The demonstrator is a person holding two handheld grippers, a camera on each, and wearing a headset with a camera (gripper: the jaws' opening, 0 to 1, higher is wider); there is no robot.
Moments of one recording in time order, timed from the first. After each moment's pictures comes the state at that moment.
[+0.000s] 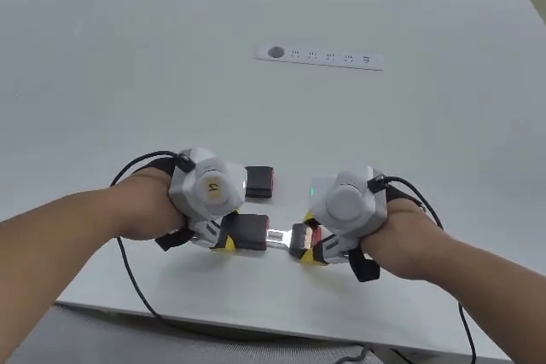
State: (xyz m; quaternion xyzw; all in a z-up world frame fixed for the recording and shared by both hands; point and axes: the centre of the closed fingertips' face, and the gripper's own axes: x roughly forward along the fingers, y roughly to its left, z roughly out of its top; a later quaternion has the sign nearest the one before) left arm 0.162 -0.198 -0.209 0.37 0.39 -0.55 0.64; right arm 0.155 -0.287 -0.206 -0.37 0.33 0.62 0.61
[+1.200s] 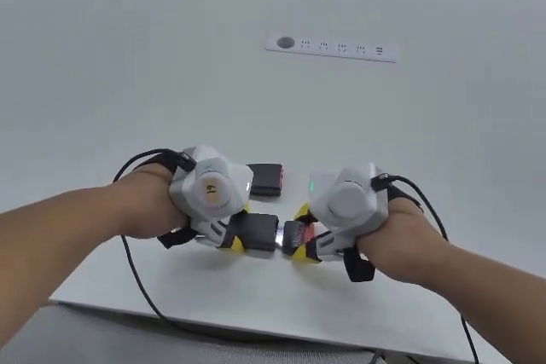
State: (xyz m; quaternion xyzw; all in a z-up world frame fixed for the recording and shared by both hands) left arm 0.163 -0.201 -0.209 0.37 0.36 -0.59 0.62; right arm 0.159 -0.260 -0.206 -0.33 0.32 0.64 0.62
